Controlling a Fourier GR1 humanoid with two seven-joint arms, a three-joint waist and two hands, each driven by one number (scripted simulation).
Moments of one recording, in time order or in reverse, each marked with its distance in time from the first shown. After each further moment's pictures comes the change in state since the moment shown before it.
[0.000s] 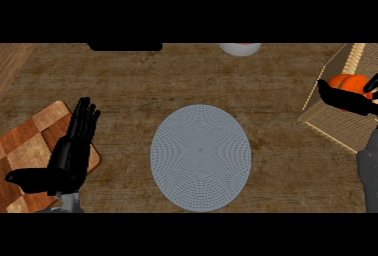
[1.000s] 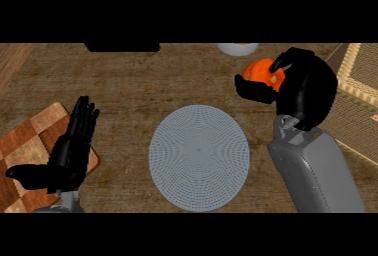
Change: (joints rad) left arm -0.013 0.018 -0.008 0.010 0.019 0.027 0.011; right arm -0.226 0.213 0.326 0.076 0.146 -0.081 0.203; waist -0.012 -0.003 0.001
